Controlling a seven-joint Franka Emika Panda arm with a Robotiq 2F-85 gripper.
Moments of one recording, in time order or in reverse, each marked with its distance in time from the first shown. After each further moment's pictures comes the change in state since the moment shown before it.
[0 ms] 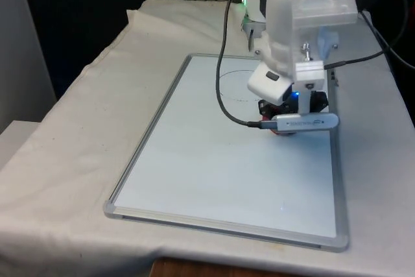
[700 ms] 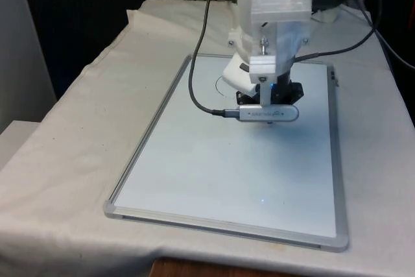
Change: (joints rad) arm -0.026 -0.067 -0.041 -0.104 0.003 0.000 -0.067
